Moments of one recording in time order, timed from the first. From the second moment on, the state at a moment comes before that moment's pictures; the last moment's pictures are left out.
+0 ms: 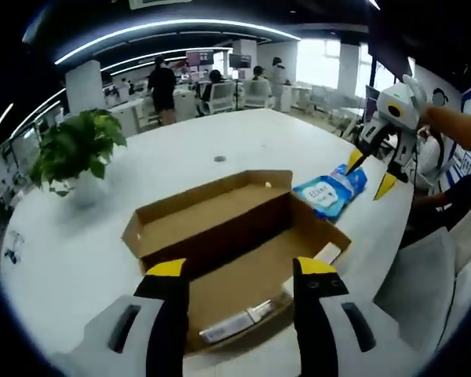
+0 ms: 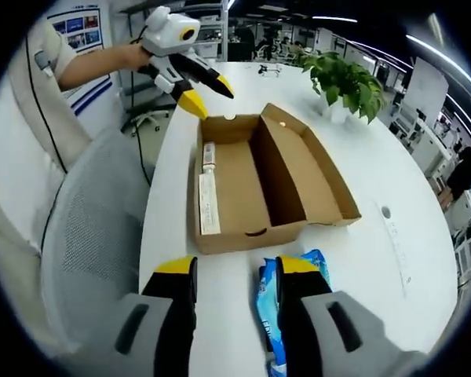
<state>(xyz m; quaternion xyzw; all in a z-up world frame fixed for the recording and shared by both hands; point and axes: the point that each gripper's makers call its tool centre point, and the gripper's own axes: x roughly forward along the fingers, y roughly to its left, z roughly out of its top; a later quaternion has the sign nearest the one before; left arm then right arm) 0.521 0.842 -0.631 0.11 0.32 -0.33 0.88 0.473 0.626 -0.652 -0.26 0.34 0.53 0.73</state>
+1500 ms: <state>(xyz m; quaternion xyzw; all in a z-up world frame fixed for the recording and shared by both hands) 0.511 0.938 -0.712 0.02 0.42 -0.20 0.89 0.485 0.701 -0.722 -0.31 0.38 0.60 0.63</state>
